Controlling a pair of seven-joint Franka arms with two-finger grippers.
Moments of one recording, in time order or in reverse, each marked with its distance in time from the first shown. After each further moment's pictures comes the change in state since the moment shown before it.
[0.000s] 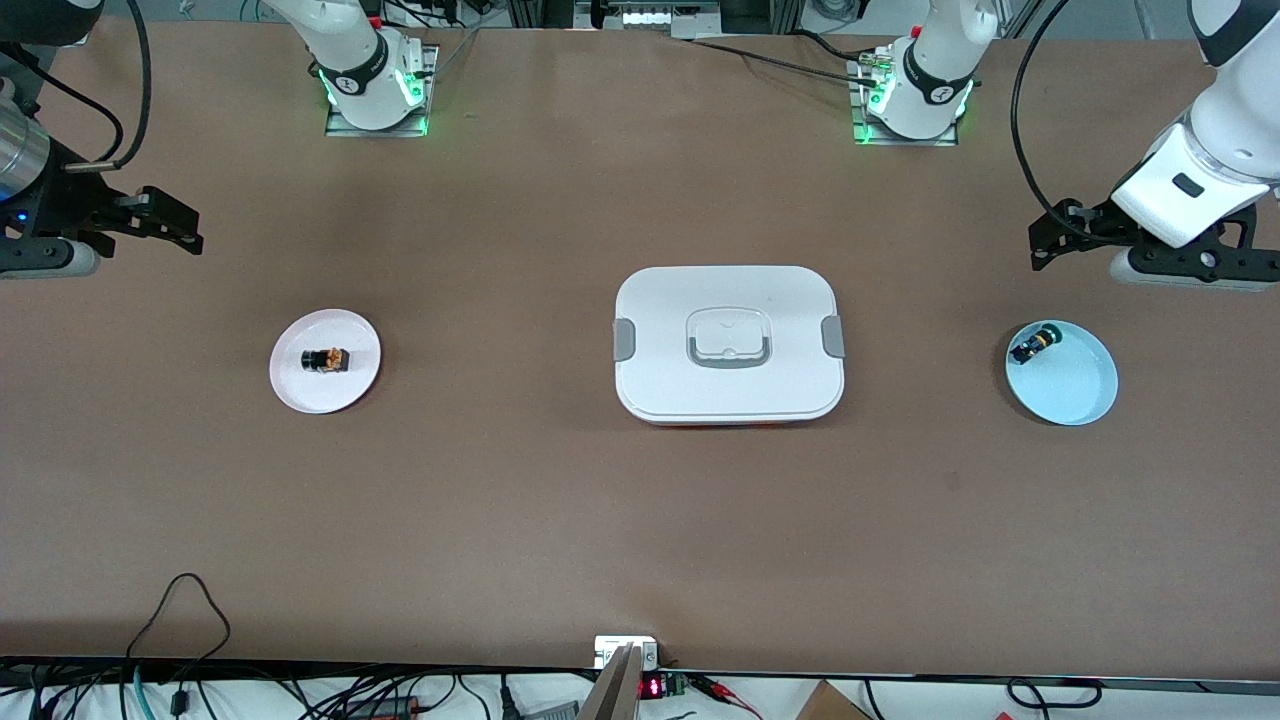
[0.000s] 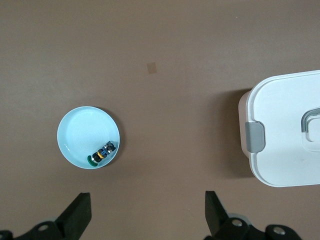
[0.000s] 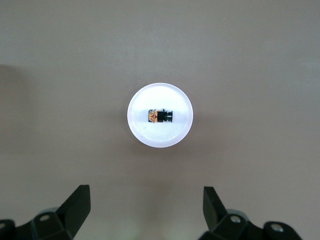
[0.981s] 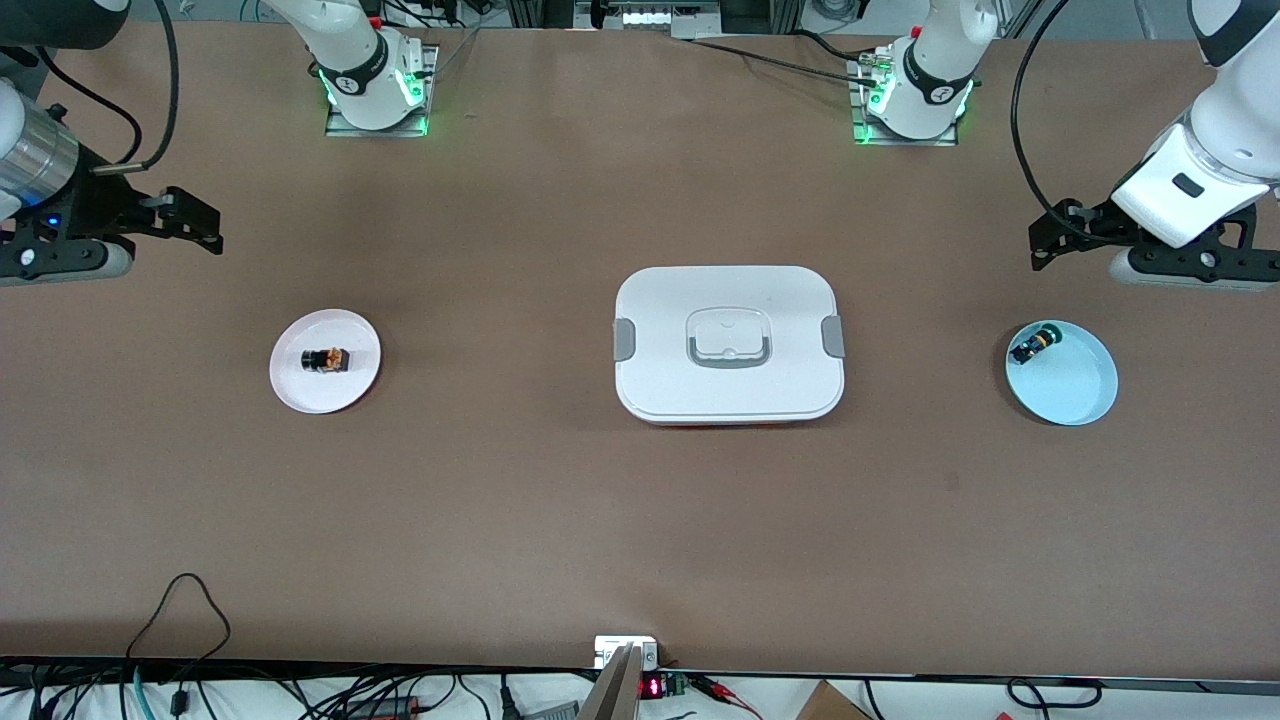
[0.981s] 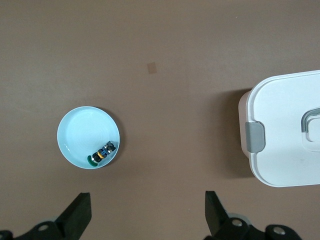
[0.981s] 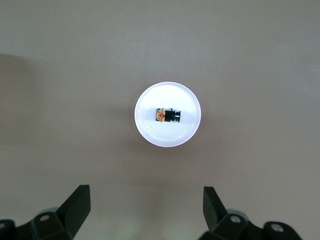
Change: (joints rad) left arm 0.000 0.000 0.000 0.000 0.000 0.000 0.000; right arm 0.032 0.013 0.013 0.000 0.000 -0.003 -0.014
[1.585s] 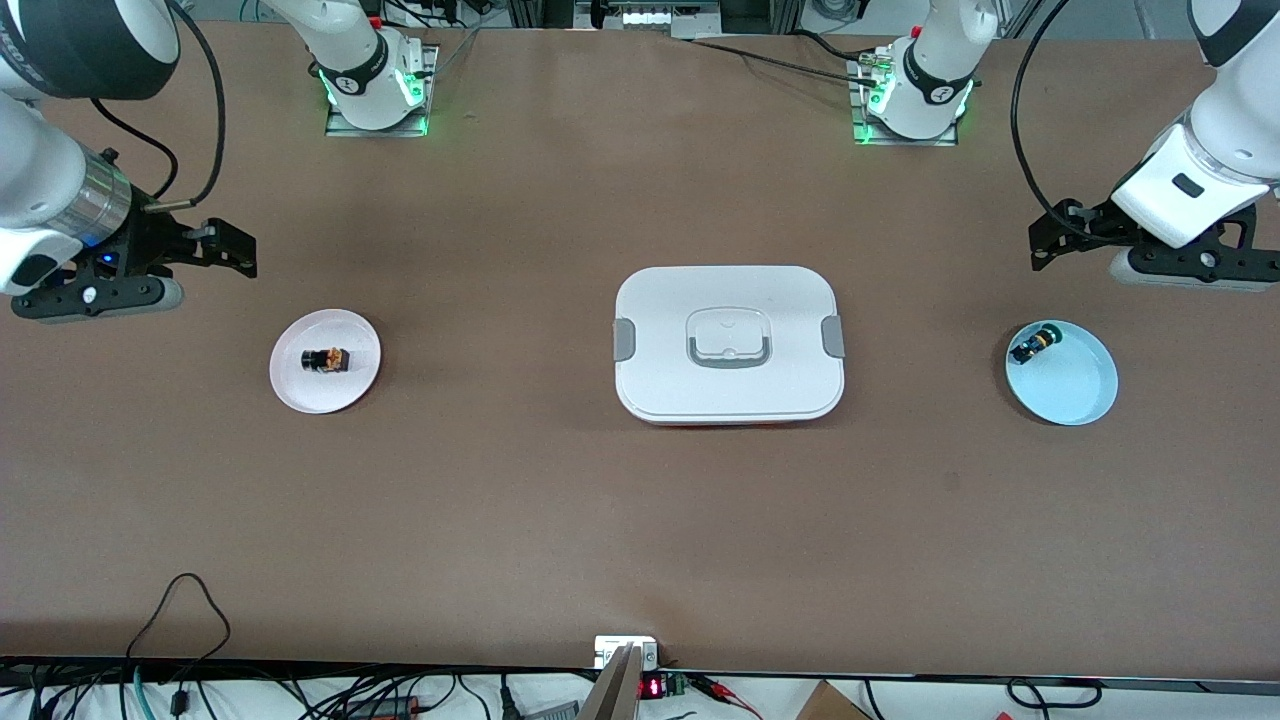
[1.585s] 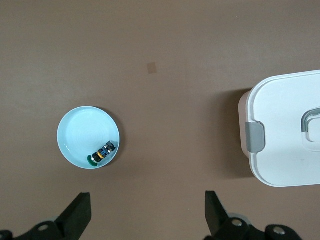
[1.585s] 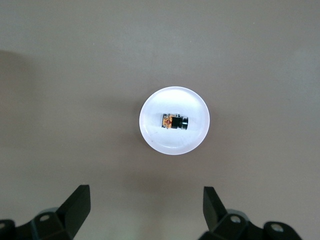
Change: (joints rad) left arm 0.000 0.000 0.000 0.000 0.000 0.000 0.000; right arm 0.021 0.070 0.001 0.000 0.000 0.049 -0.004
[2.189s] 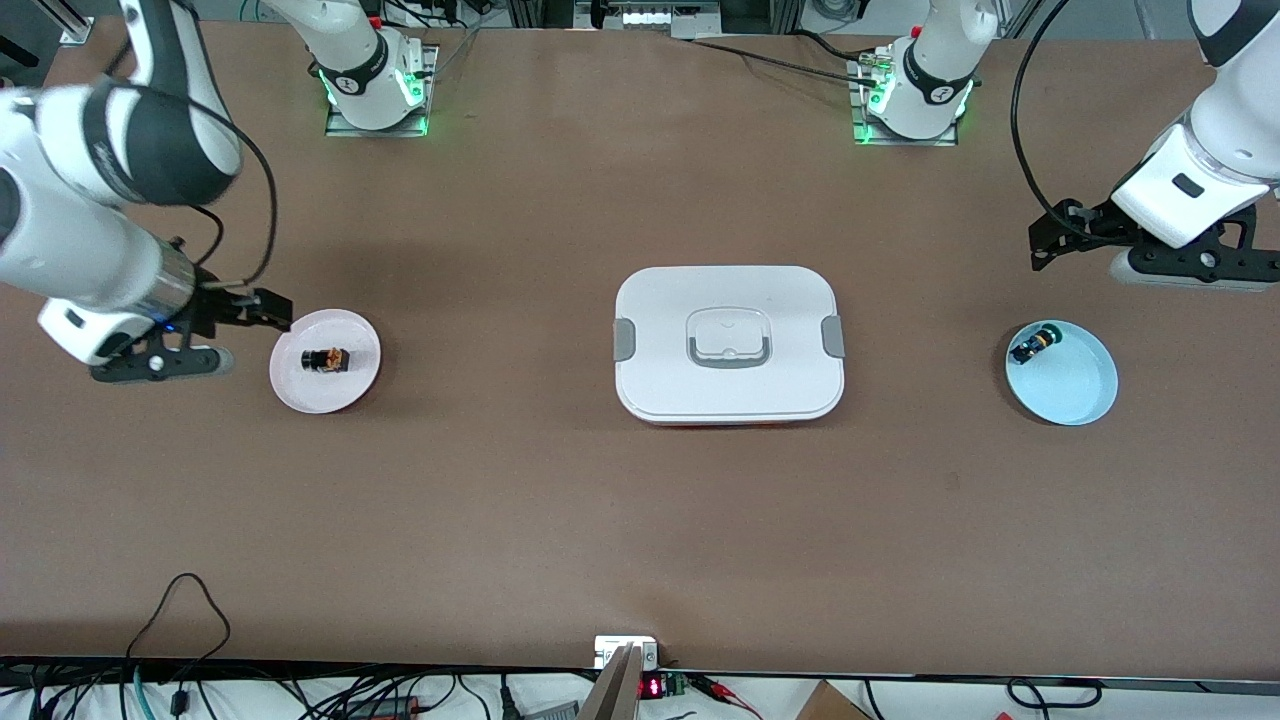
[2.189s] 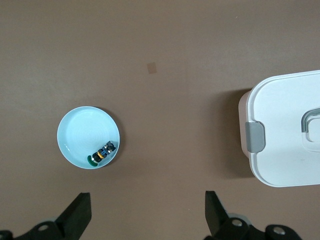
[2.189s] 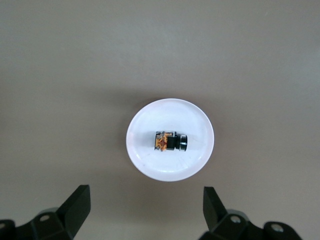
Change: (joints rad) left arm 0.000 0.000 0.000 0.000 0.000 0.000 0.000; right arm -0.009 0.114 -0.011 -0.176 -0.022 0.269 0.043
